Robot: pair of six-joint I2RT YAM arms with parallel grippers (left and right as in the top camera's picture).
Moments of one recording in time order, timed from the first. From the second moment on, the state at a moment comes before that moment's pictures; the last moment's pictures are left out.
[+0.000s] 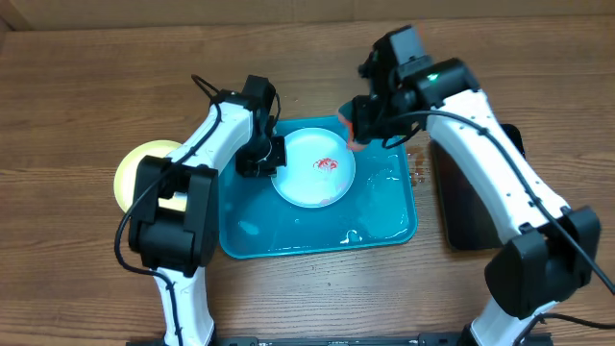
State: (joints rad) left arm -0.25 2.11 1.49 -0.96 0.17 -0.34; right arm 0.40 1.87 1.71 -1.04 -0.28 0.31
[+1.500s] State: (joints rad) left arm -0.24 2.10 1.46 -0.93 0.20 -0.34; right arm 0.57 2.27 1.66 -0.89 -0.54 0.44
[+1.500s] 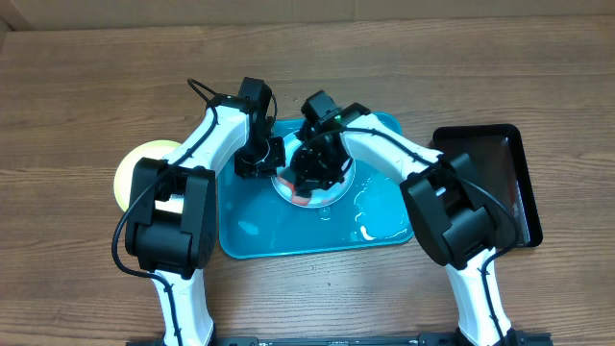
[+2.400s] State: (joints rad) left arm -0.24 2.10 1.46 -0.93 0.21 -0.34; right arm 0.51 2.25 1.65 -0.60 -0.26 0.48
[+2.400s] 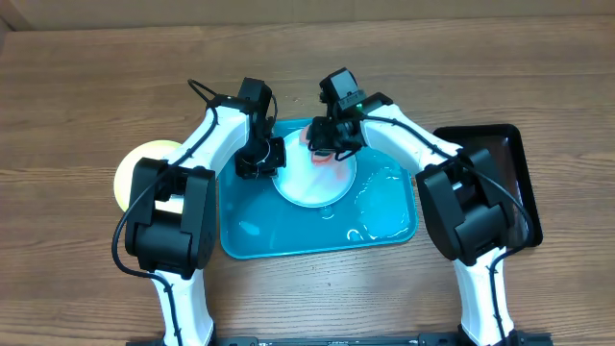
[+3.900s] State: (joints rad) left arm -0.25 2.10 1.45 -0.93 0.25 -0.34; right arm 0.60 2.23 1.66 -0.84 -0.34 0.35
